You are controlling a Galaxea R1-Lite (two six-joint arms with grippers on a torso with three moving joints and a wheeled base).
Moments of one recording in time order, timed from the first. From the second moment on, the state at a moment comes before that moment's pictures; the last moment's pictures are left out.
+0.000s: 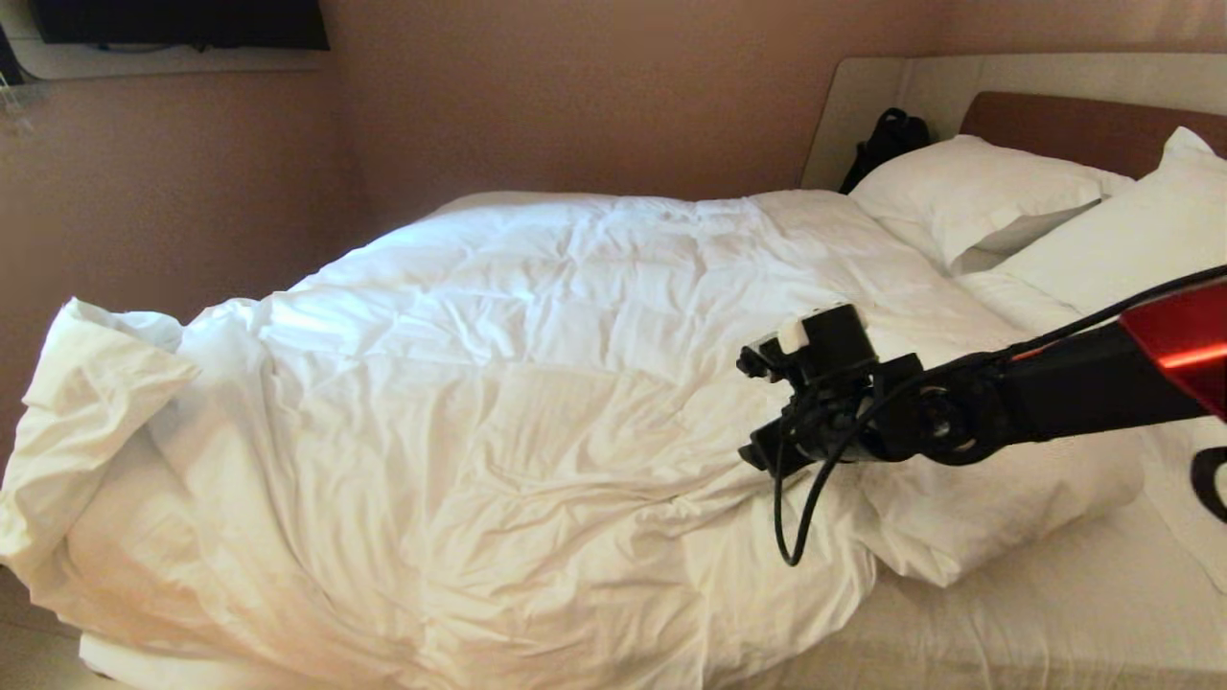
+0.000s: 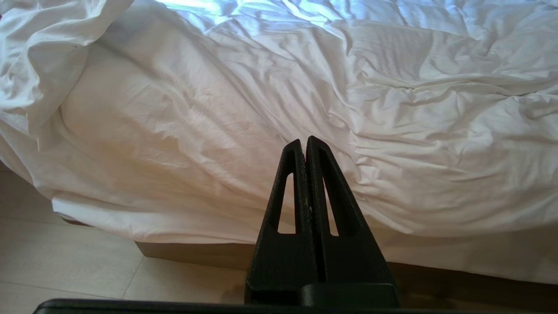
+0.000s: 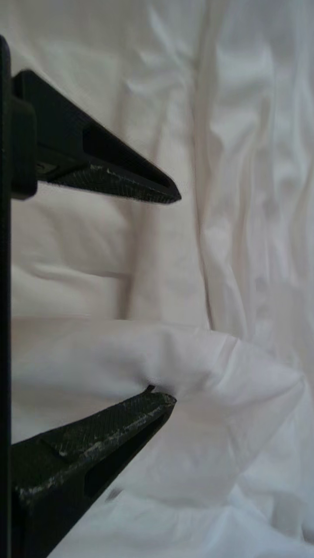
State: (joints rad) left arm 0.00 0.00 0.00 0.00 0.00 -0.03; right arm 0.47 2.05 -1.31 -0.02 -0.28 -0.15
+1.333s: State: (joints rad) left arm 0.00 0.00 0.00 0.00 0.00 -0.03; right arm 0.48 2.15 -1.35 -0.19 -0.62 -0.20
